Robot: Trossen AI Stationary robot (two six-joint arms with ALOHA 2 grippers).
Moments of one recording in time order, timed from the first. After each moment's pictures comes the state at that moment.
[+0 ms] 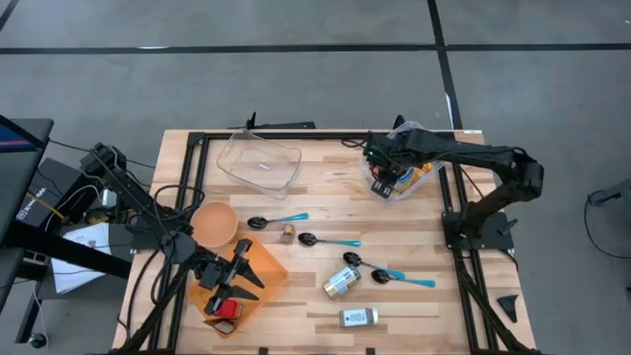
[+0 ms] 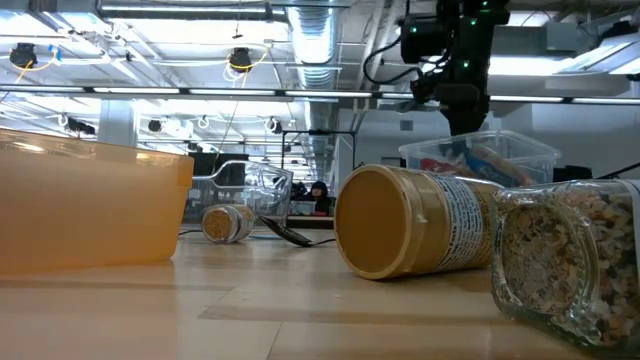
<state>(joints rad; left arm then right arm) -0.74 1.08 0.53 0.56 -0.29 0.34 -0.39 1.51 1.22 -1.12 0.21 0.12</state>
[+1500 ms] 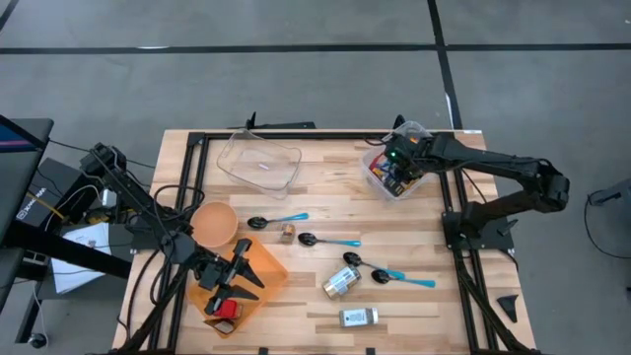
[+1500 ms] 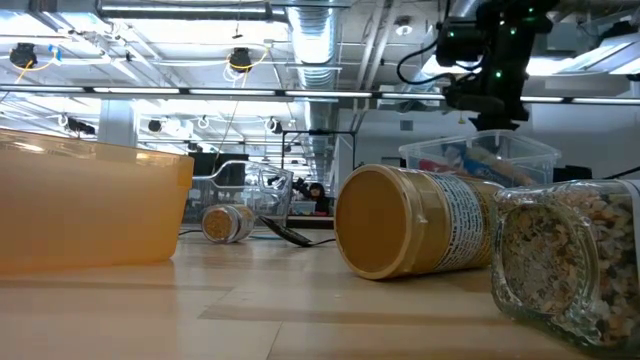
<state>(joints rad) -0.74 1.08 0.53 0.56 -0.29 0.36 -0.46 1.28 0.97 -0.98 0.23 0.24</state>
